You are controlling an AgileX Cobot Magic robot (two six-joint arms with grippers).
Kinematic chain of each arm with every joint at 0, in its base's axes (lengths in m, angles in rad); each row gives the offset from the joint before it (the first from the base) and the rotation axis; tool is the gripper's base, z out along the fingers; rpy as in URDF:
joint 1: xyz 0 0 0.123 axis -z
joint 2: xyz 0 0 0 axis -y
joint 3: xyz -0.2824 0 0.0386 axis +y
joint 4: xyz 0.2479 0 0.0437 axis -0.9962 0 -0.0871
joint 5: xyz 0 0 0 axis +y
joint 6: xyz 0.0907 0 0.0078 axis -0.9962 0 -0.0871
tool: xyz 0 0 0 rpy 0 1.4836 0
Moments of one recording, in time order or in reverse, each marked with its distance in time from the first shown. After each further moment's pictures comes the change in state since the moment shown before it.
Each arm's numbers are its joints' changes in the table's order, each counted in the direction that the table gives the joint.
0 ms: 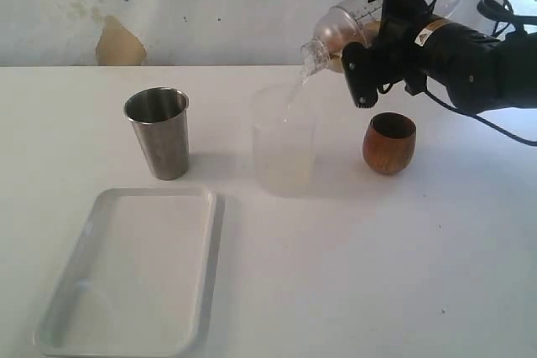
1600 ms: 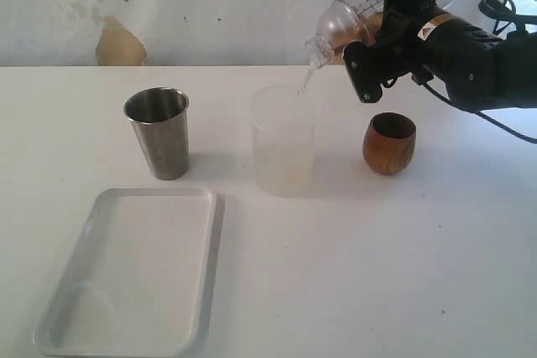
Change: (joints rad) left arm 0.000 0.000 0.000 0.000 0.000 0.000; right arm 0.001 0.000 0.000 -0.036 -0.065 0.113
